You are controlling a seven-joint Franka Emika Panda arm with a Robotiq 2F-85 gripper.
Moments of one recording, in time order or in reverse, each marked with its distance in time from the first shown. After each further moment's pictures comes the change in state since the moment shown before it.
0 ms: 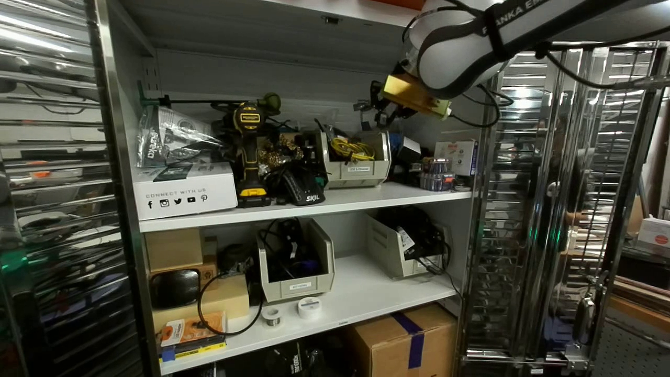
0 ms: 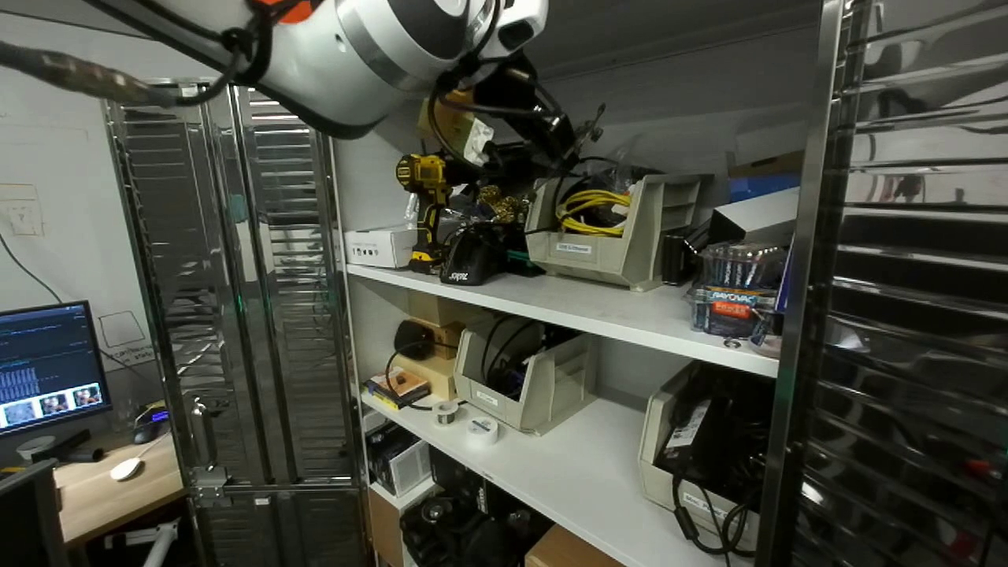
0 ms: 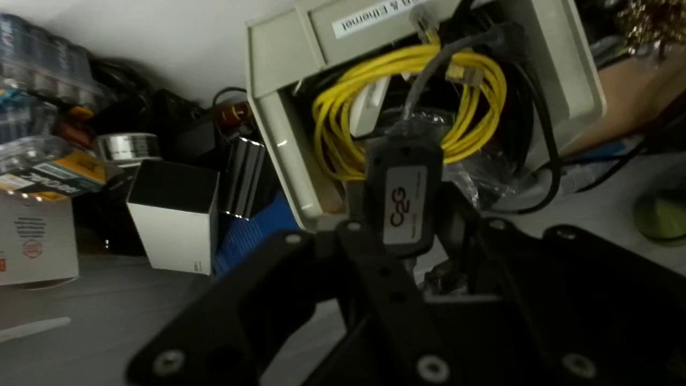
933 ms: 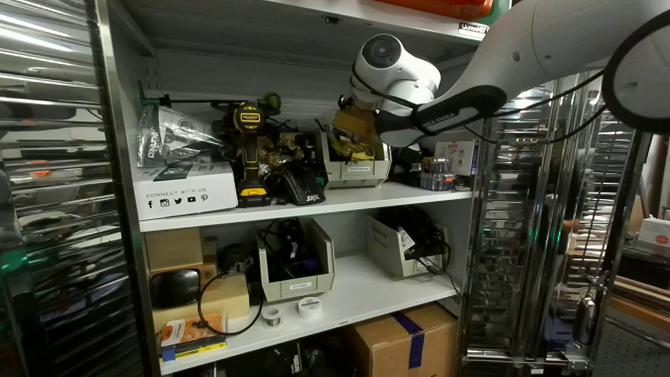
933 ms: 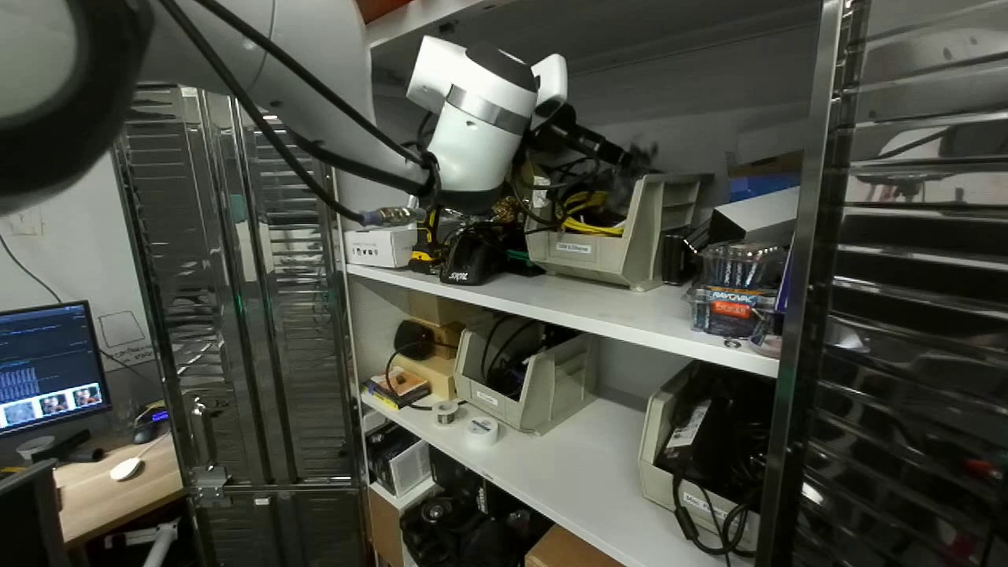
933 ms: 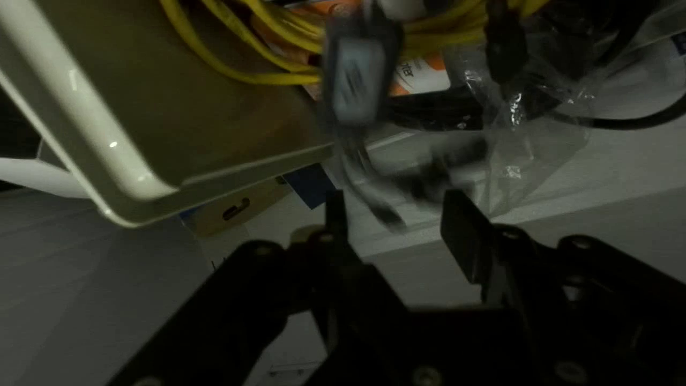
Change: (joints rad) arm 0.149 0.525 -0.198 0.646 -0.611 -0.034 0.675
